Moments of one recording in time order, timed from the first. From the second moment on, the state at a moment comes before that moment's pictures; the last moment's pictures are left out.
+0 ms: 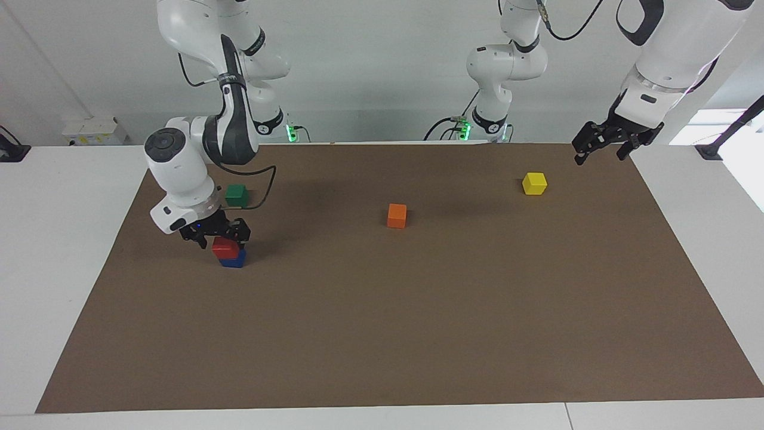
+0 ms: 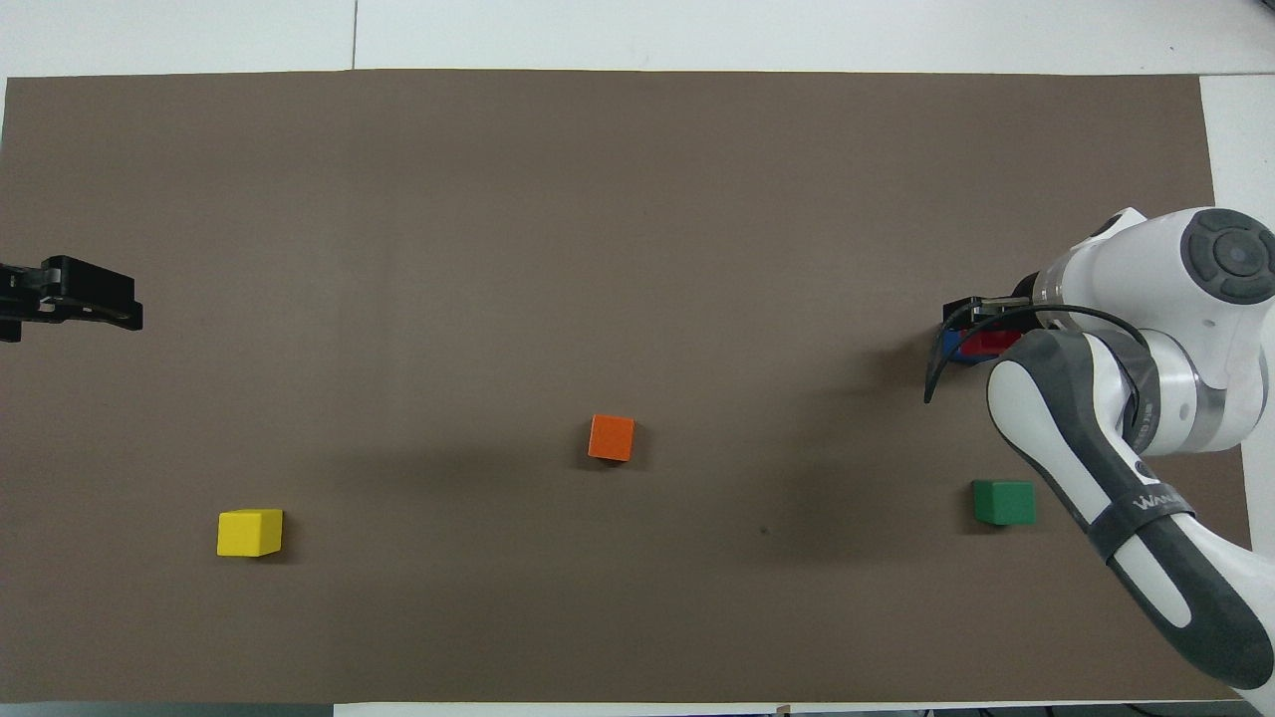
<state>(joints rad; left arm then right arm) -0.04 0.00 0.00 -1.56 0.03 1.51 -0.07 0.04 0.15 -0.04 -2.02 -0.03 2.18 0.06</state>
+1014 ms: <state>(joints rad) -0.04 0.00 0.00 -1.56 0.03 1.51 -0.07 0.04 -0.01 -0.04 -1.62 -0.03 1.58 0.03</state>
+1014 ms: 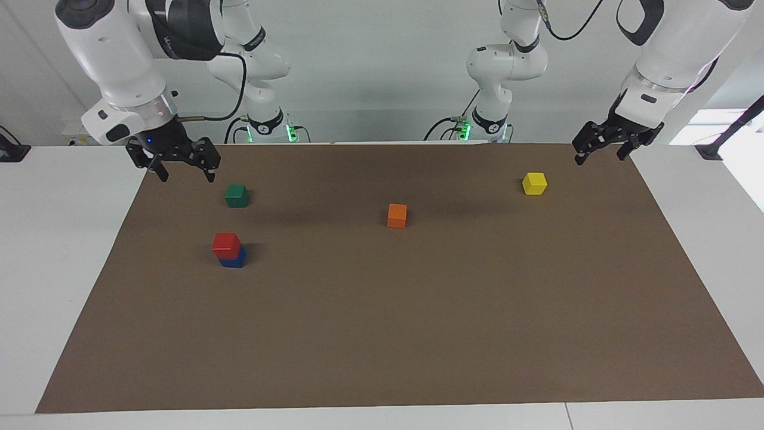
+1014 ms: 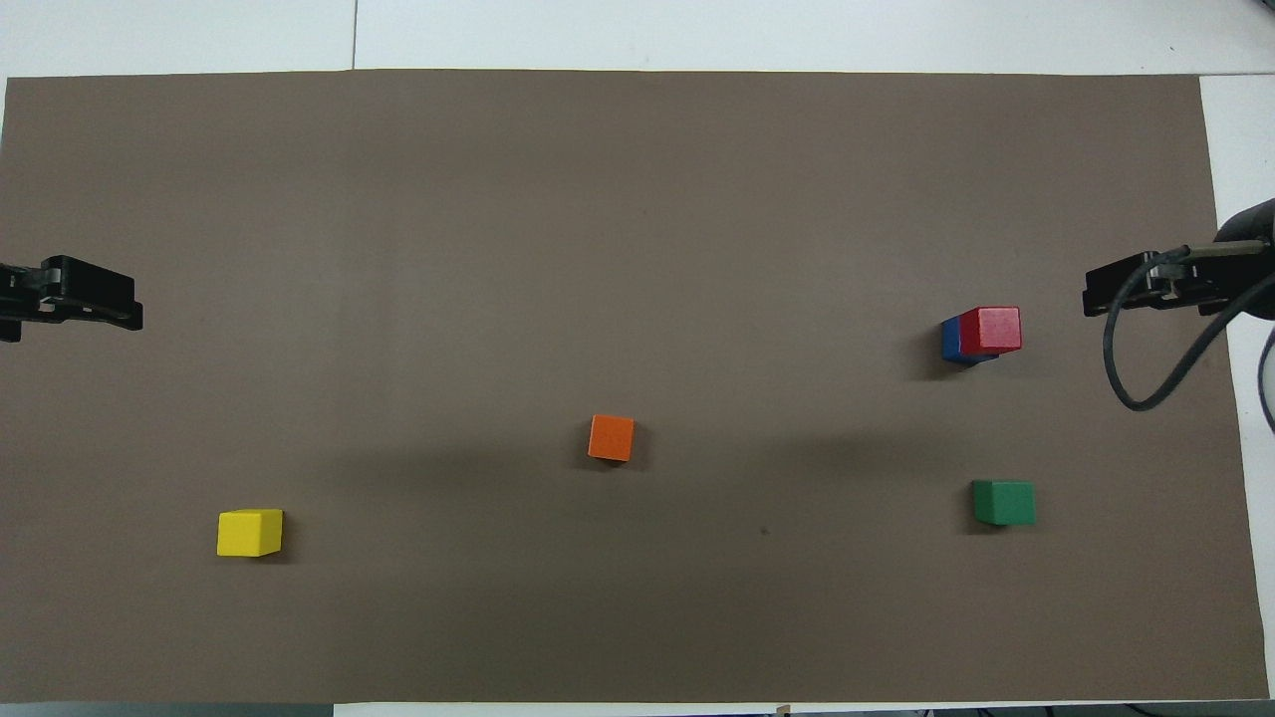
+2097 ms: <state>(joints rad) -0.04 0.00 0.00 -1.56 0.03 1.51 -0.07 -0.08 -0.03 0.06 -1.54 -0.02 1.48 0.03</state>
